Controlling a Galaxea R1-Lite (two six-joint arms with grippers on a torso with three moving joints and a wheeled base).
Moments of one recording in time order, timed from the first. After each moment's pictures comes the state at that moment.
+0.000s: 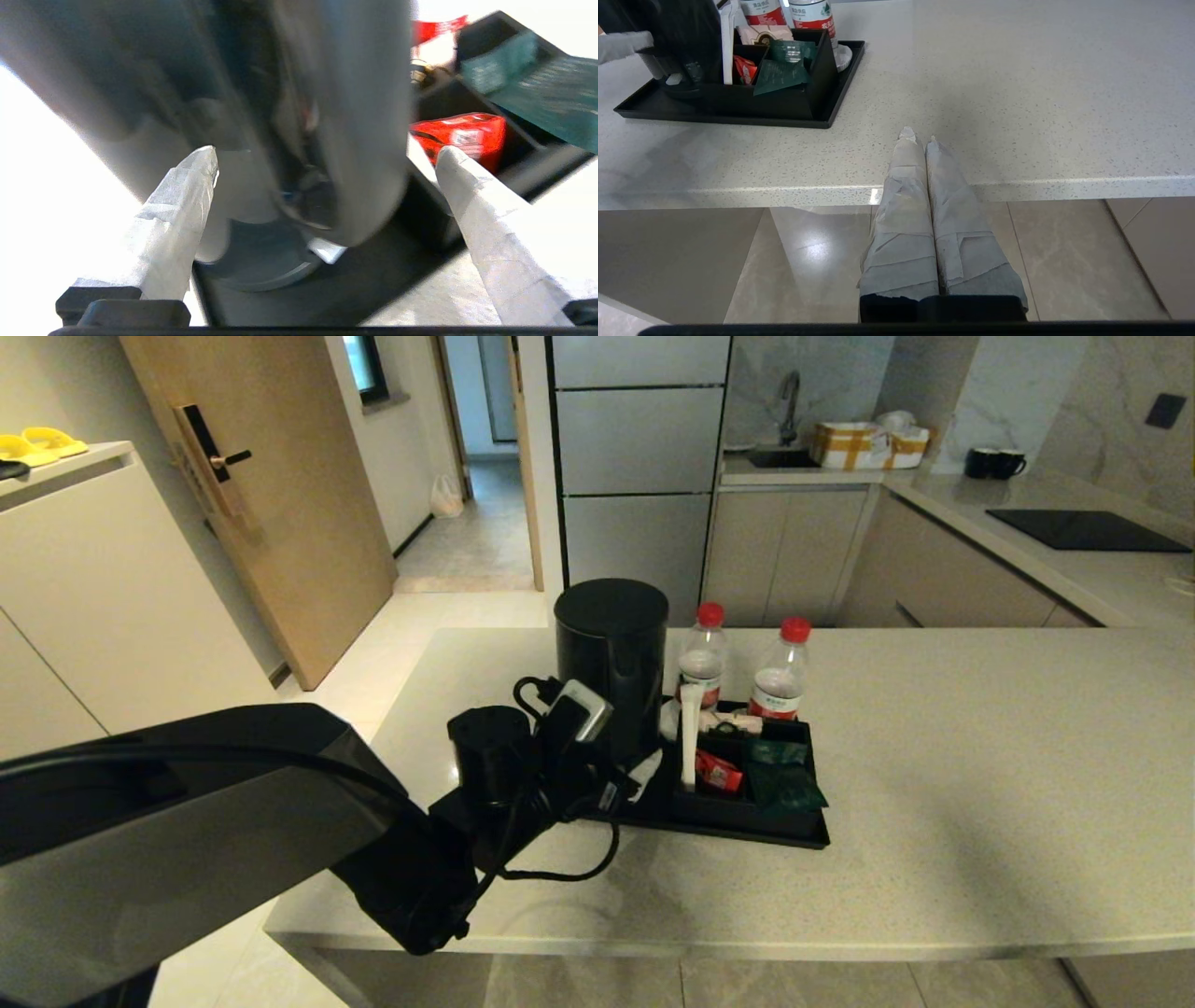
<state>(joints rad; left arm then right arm) -0.60 2.21 -0.91 -1.28 -0.05 0.28 0.00 0.00 0.00 0.00 -0.01 0.01</state>
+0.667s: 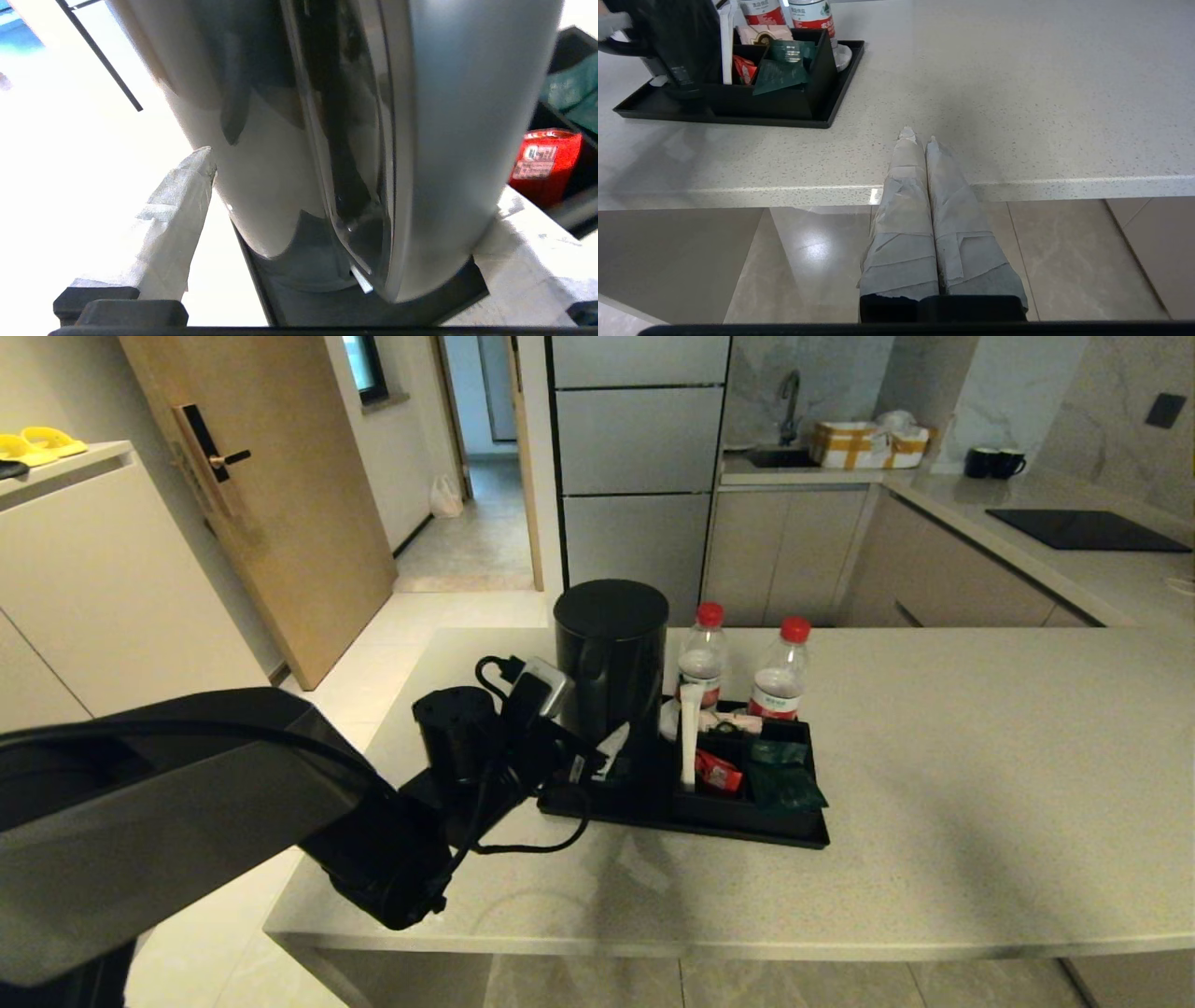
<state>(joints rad) -0.52 2.19 -0.91 -1.28 -0.06 0.26 0.00 0.00 0.00 0.00 -0.01 0.01</state>
